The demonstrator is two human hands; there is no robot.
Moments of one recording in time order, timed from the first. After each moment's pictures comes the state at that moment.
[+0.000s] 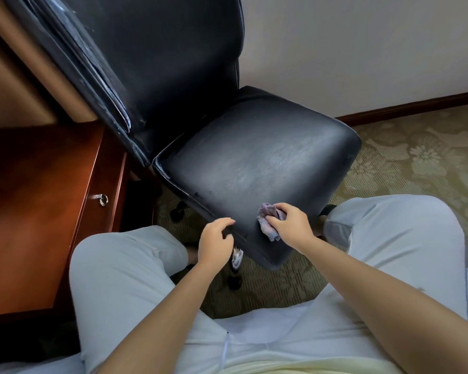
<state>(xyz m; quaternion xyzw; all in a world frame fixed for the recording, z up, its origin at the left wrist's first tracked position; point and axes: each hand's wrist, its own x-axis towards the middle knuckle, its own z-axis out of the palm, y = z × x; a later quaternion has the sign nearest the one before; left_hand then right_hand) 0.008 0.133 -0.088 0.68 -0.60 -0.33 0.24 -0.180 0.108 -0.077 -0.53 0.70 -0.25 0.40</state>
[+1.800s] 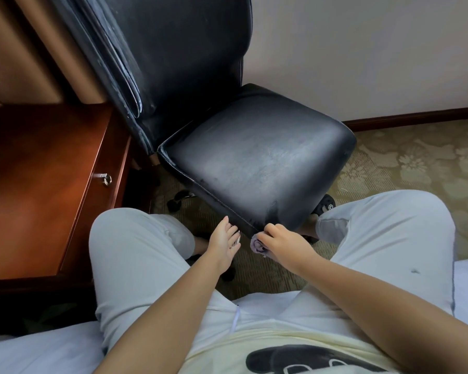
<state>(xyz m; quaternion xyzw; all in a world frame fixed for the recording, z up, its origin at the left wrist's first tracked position) -0.006 0.167 -0.079 0.56 -0.09 -0.71 0.41 -0.177 0.173 -0.097 -0.89 0.45 0.03 0.03</state>
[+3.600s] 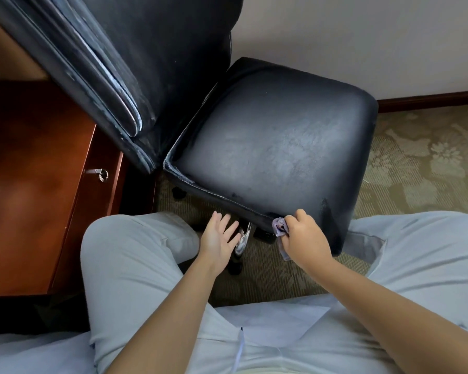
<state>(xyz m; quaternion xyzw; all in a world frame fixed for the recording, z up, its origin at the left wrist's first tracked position) 0.022 0.123 -0.096 0.53 -0.04 -0.70 0.48 -0.164 0.122 -0.098 -0.75 0.65 -0.07 0.13</state>
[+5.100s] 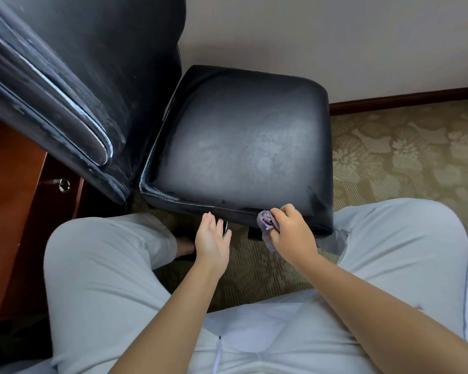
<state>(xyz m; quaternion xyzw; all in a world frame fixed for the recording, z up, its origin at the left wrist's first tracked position) -0.030 0.117 -0.099 0.49 0.00 -0.68 0.54 -0.196 0.120 -0.105 -0.72 0.66 -0.17 0.15</state>
